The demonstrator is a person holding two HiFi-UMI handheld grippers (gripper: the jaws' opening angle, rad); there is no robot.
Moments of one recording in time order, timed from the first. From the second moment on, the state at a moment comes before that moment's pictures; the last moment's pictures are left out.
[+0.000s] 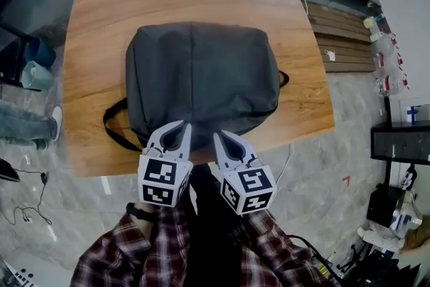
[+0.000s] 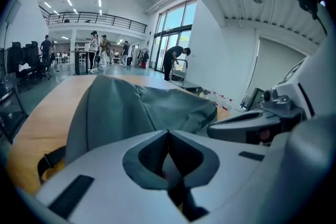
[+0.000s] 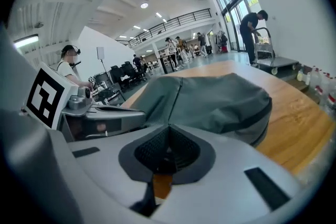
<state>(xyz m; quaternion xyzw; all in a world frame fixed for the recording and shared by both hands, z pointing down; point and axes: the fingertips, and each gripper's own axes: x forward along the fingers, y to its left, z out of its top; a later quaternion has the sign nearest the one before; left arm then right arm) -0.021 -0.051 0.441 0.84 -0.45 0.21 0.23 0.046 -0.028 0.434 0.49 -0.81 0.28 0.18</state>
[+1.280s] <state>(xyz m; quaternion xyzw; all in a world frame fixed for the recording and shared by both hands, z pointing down) -0.021 -0.053 0.495 0.83 -0.43 0.21 0.30 0.002 0.000 0.534 0.39 -0.75 0.44 0.31</state>
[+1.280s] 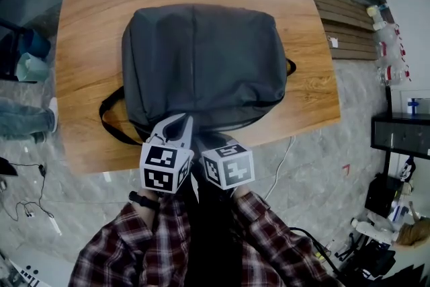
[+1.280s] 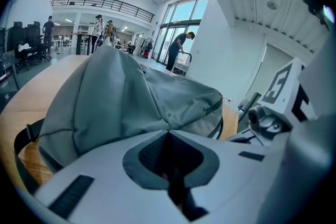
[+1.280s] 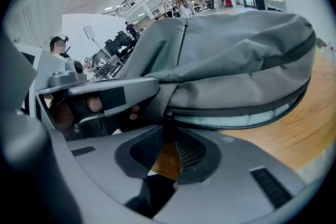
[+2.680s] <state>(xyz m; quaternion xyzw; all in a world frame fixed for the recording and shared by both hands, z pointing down) -0.030 -0.058 0.505 0.84 -0.36 0.21 0.34 0.156 -0.017 0.512 0.45 -0.71 0.32 0.43</state>
